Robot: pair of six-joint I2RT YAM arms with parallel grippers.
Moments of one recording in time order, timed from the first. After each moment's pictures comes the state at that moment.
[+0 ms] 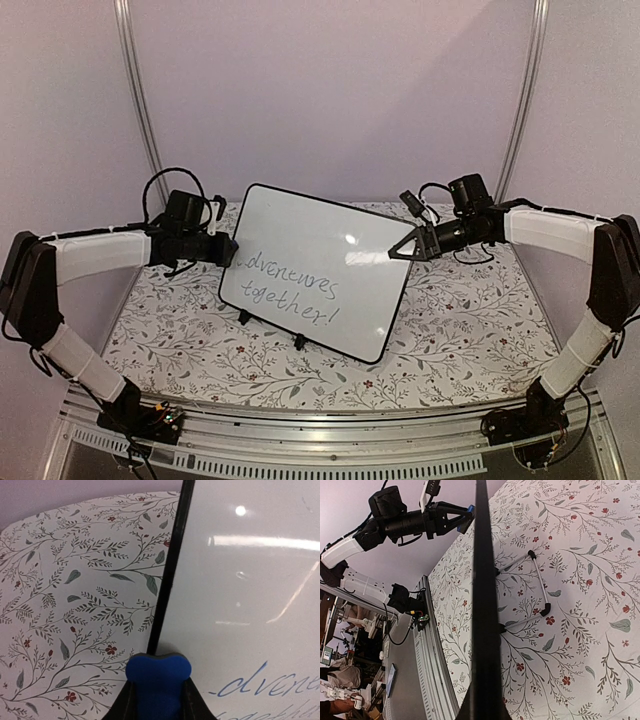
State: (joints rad) left arm -0.39 1.51 0.94 -0.17 -0.03 -0.16; right arm 0.39 1.64 1.17 -0.35 -0.99 0.10
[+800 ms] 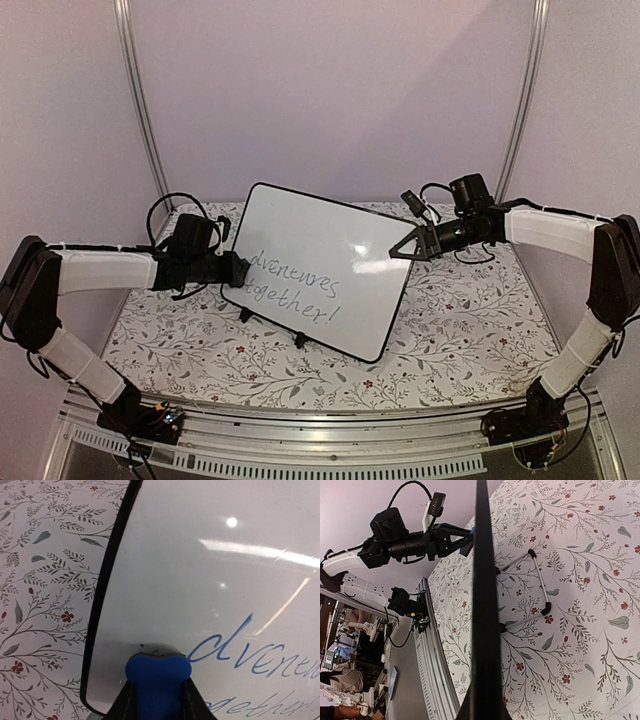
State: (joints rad) left arm -0.47 1.49 0.78 0.00 -0.03 -0.38; right arm 0.38 1.64 1.17 -0.36 -0.99 0.12
